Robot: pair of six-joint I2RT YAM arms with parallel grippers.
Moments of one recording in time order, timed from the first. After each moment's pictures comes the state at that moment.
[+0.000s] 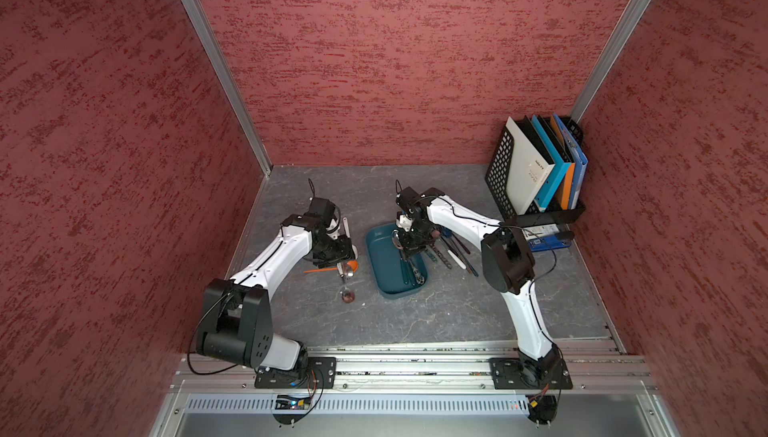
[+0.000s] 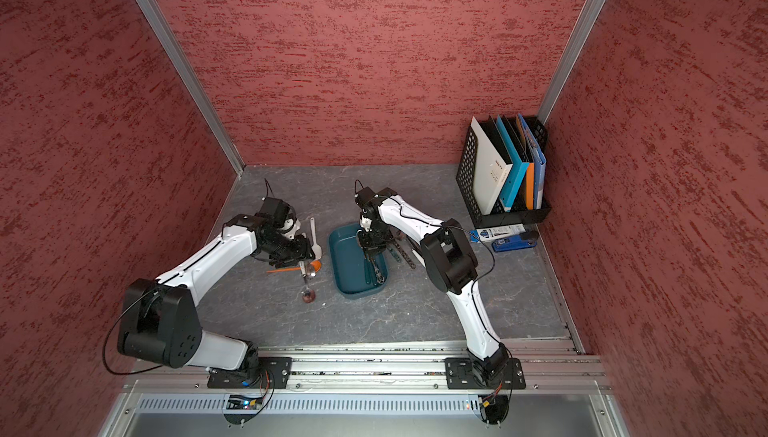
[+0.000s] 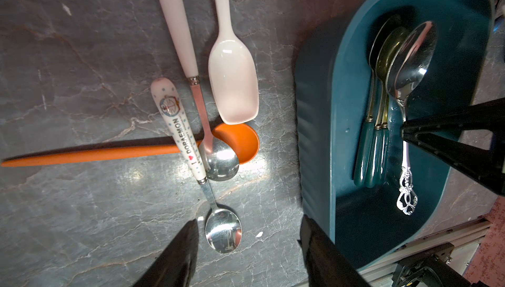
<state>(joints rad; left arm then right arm) -0.21 1.46 1.05 -0.91 0.27 -0.38 0.65 2.25 1.90 -1.17 -0.30 0.28</state>
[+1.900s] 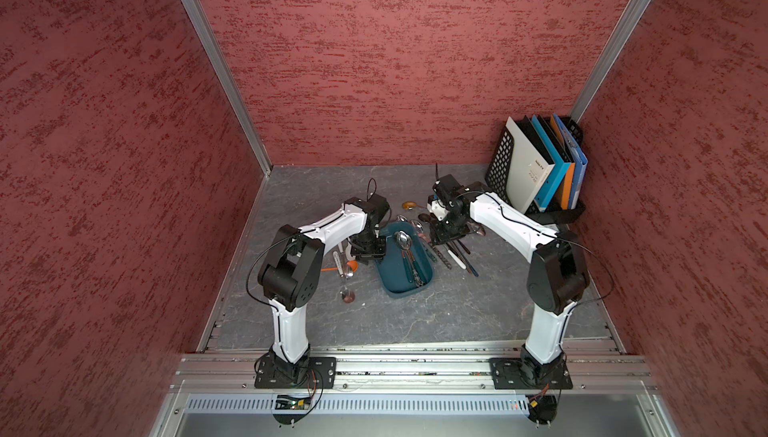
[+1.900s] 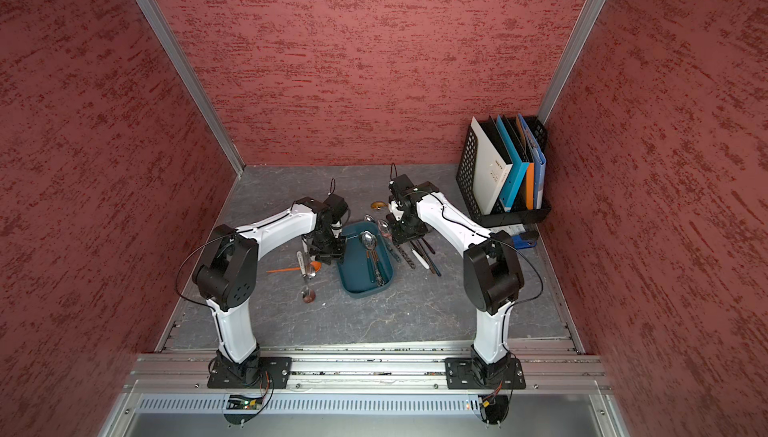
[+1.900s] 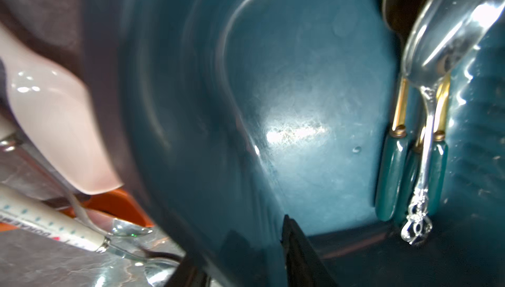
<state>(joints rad) -0.49 1.91 1.40 -1.05 0.14 -0.45 0.49 1.89 1.60 -1.08 -0.14 0.12</state>
